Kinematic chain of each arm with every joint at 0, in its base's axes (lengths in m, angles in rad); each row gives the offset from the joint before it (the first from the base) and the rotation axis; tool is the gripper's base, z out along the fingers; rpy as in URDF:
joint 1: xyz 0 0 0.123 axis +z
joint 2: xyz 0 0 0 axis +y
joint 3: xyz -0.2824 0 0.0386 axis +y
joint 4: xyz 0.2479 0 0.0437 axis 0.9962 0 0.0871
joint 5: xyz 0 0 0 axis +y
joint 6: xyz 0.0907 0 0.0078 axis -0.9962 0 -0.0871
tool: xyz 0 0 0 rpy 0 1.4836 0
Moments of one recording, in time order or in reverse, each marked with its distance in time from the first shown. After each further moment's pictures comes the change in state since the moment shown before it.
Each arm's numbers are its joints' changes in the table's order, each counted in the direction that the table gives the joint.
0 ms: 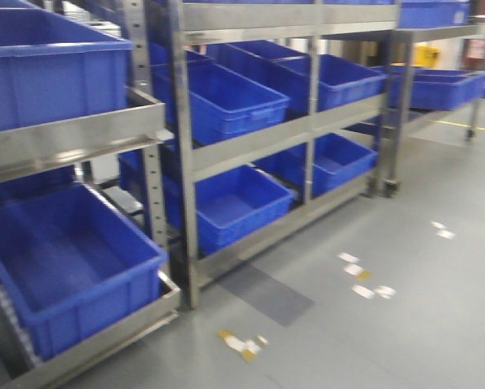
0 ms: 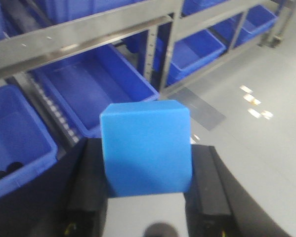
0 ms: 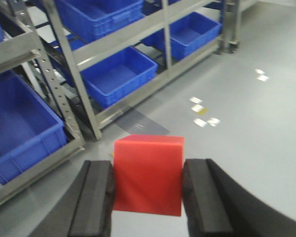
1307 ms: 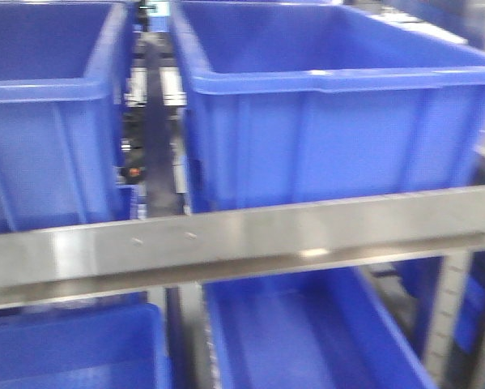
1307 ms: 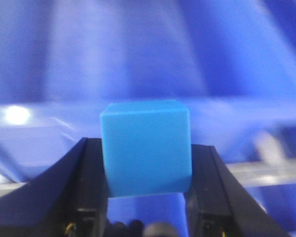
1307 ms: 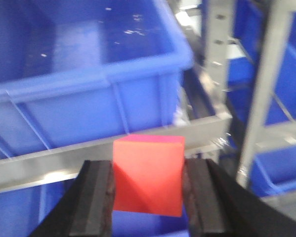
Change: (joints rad) left arm 0.000 0.000 0.000 0.000 0.000 0.000; right arm 0.000 0.000 0.000 -0.001 0.000 0.000
